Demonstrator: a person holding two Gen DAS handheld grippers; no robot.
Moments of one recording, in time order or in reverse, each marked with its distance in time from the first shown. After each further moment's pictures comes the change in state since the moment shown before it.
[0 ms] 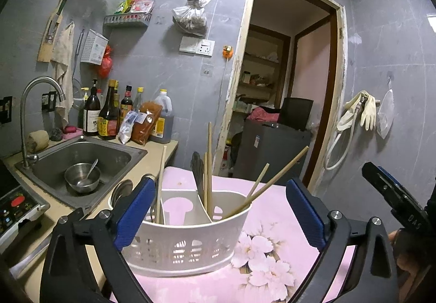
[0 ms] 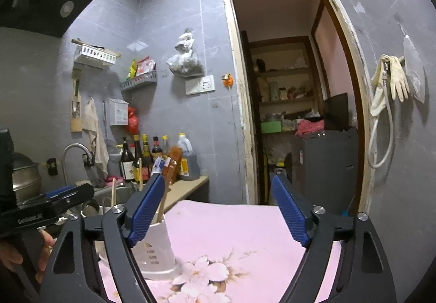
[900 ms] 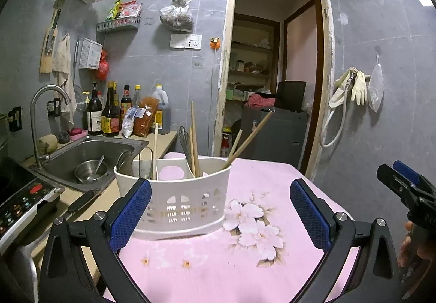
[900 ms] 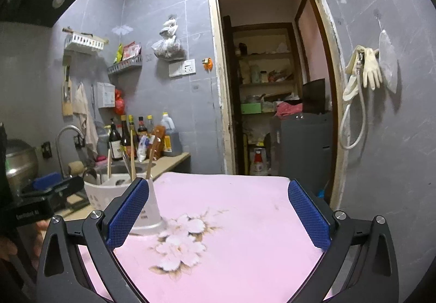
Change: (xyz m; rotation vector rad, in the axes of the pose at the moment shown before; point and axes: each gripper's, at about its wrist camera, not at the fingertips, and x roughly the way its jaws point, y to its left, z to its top) left arm -0.049 -0.040 -0.036 0.098 0.049 0.014; right arm -0.079 -0.010 -0.016 -0.031 0.104 -0.100
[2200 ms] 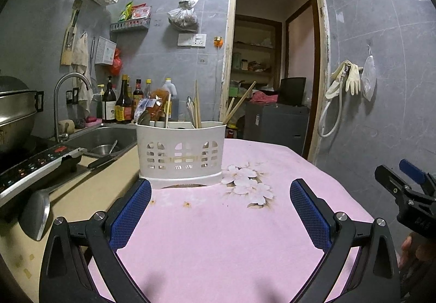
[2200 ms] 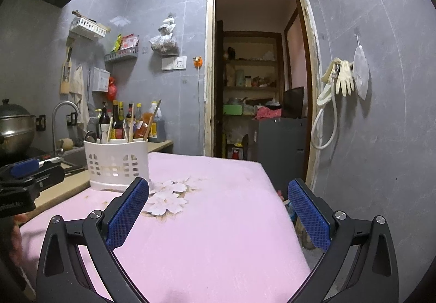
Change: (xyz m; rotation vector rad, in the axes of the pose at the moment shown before) left arm -0.077 -0.030 -0.070 -0.005 -0.011 0.043; right arm -0.076 0.009 -0.060 -0.055 -0.007 -0.101
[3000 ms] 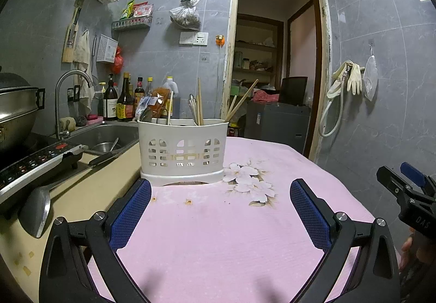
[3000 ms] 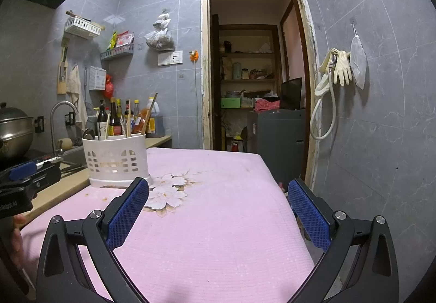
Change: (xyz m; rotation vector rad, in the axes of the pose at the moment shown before) left arm -0.001 0.002 -0.002 -0.009 0.005 0.004; right arm -0.001 -0.005 -0.005 0.020 0.017 -0.007
